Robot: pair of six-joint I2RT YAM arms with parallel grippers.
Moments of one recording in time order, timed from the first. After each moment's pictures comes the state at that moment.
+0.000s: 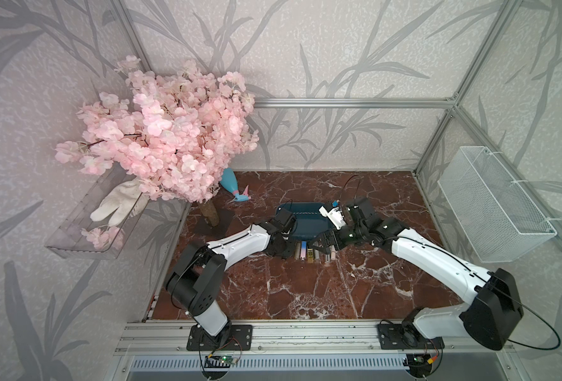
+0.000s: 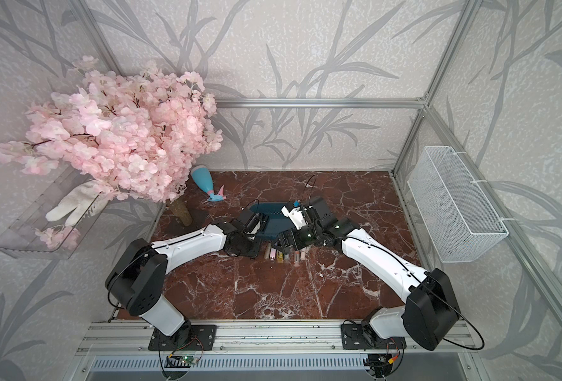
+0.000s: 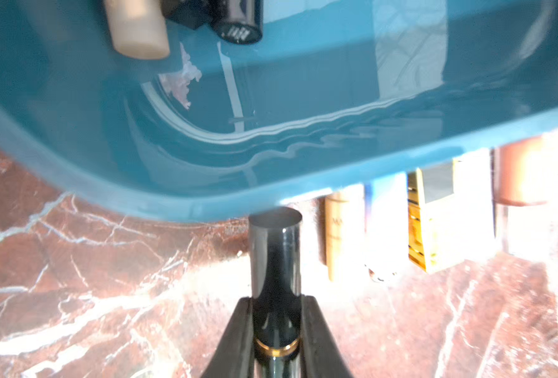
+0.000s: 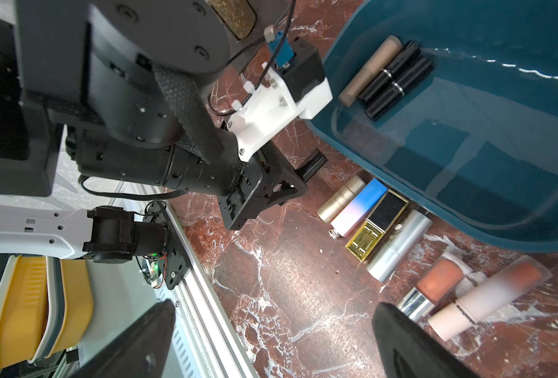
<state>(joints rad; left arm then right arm) -0.60 1.63 1.02 -0.63 0.06 -0.42 0.63 1.37 1.07 -0.52 -0.54 0.30</state>
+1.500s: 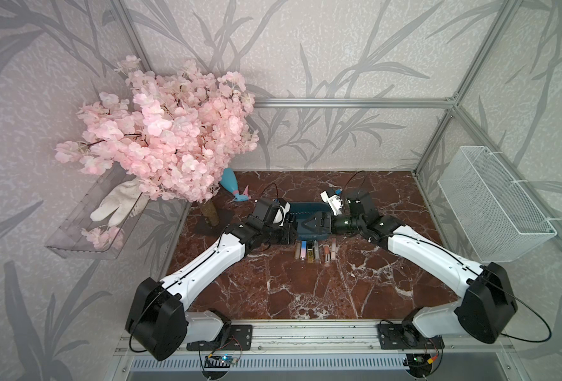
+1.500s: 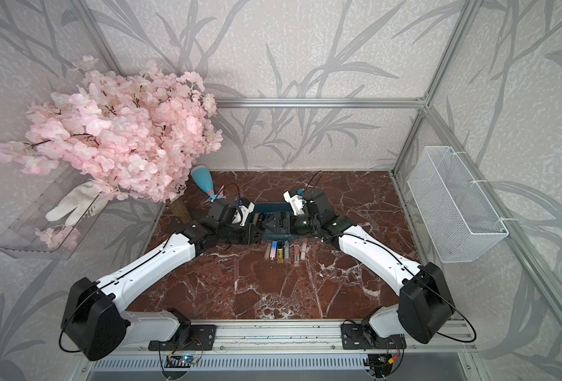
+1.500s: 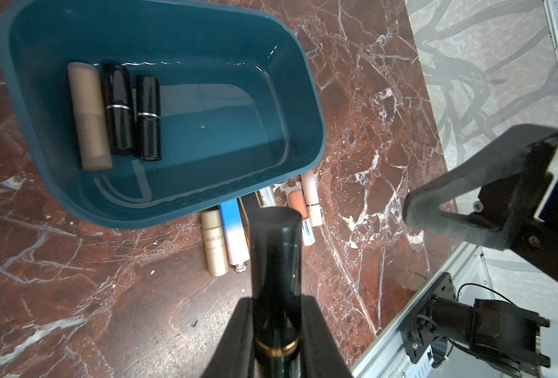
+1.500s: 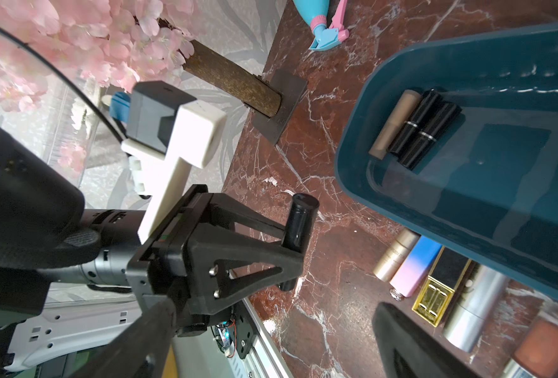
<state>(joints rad) -0.53 1.34 1.01 -0.49 0.33 -0.48 0.60 1.42 1.09 -0.23 -0.60 0.70</state>
